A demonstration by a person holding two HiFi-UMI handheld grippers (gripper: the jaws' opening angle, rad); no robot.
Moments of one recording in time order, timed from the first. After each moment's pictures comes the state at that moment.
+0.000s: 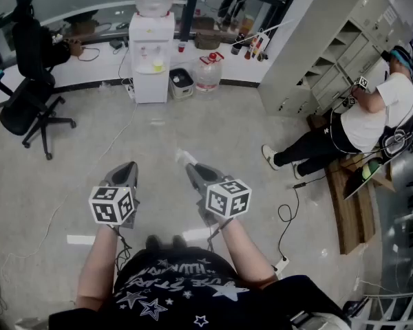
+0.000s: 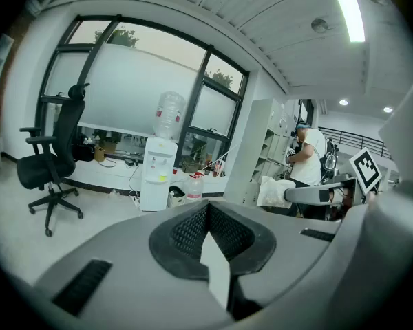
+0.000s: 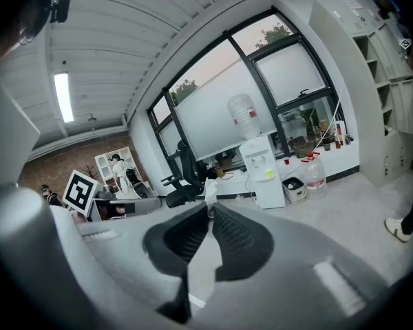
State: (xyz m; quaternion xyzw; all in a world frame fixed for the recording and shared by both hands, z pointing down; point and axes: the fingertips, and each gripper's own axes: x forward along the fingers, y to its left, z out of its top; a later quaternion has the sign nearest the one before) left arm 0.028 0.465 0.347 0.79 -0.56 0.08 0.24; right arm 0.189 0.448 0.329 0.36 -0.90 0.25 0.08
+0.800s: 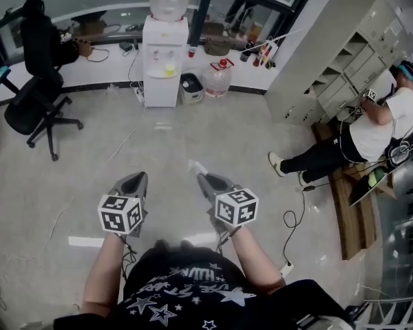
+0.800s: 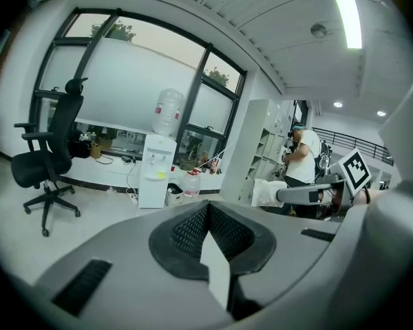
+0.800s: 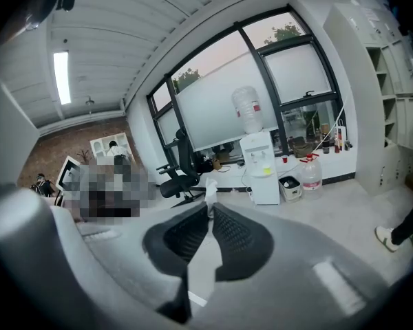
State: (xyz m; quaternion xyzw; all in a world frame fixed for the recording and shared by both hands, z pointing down) left arm -0.016 0.478 0.360 0.81 -0.53 0.09 0.24; right arm 0.148 0.453 0.351 0.37 -0.89 0.23 0.13
